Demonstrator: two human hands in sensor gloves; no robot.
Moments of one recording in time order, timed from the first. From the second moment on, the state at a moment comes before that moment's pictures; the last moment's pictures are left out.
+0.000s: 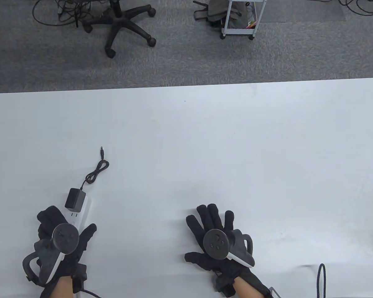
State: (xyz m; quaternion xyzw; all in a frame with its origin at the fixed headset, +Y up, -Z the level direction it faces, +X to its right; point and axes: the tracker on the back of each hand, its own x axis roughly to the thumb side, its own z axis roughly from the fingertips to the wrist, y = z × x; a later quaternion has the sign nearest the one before) left_hand -0.323 -0.741 -0.038 -0.11 0.24 0.07 0.96; right_hand 0.089 -0.764 -0.063 0.17 0.18 0.95 0.16
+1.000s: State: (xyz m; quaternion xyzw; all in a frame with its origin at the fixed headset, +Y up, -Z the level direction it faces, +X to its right) left_hand -0.293 -0.735 -0.043 -0.09 0.05 0.13 0.99; right_hand 0.087 -0.761 -0.061 0.18 0.18 0.95 0.17
